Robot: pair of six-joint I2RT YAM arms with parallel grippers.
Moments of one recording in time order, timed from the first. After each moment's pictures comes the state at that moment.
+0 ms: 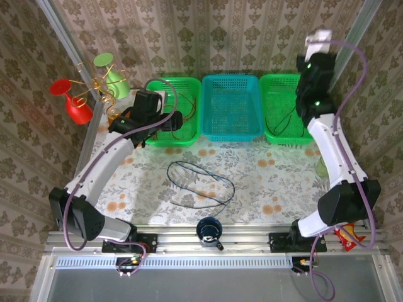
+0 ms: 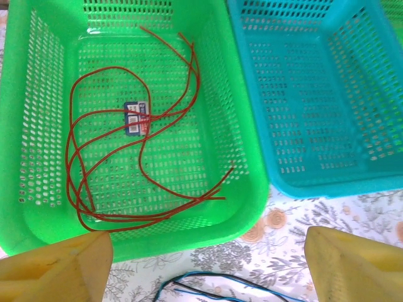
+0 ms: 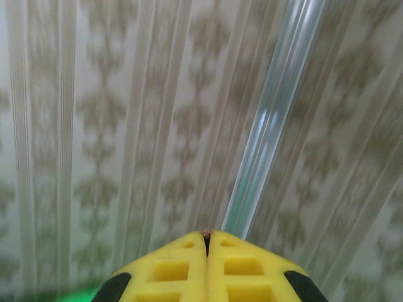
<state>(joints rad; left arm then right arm) -0.47 1.40 1.38 -0.68 -0.02 -0.31 0.06 1.50 1.48 0.07 0.57 -0.26</state>
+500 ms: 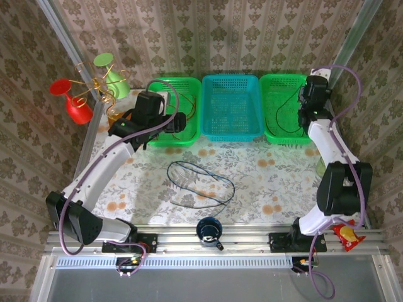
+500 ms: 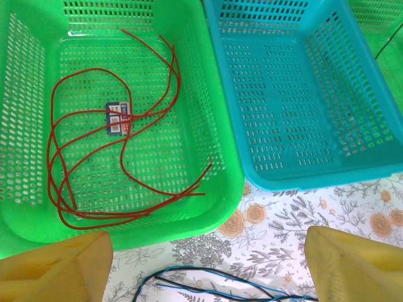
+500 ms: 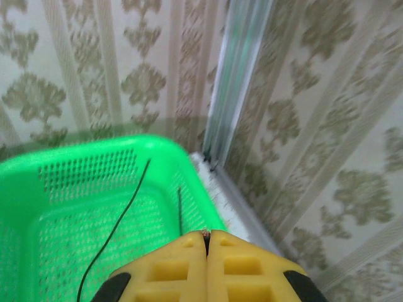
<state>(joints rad) -0.52 1.37 1.38 -0.69 -0.02 -0.34 -0.08 1.62 1.31 -0.05 0.47 0.01</state>
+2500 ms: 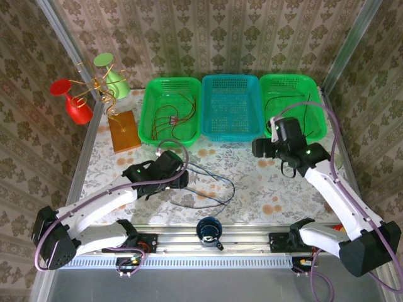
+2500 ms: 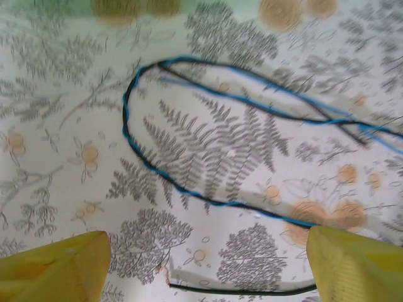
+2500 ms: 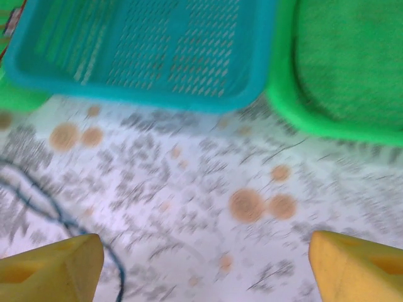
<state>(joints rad) -0.87 1.10 0.79 -0.75 -0.23 -0.69 0.35 1.09 1.01 -0.75 0.07 0.24</state>
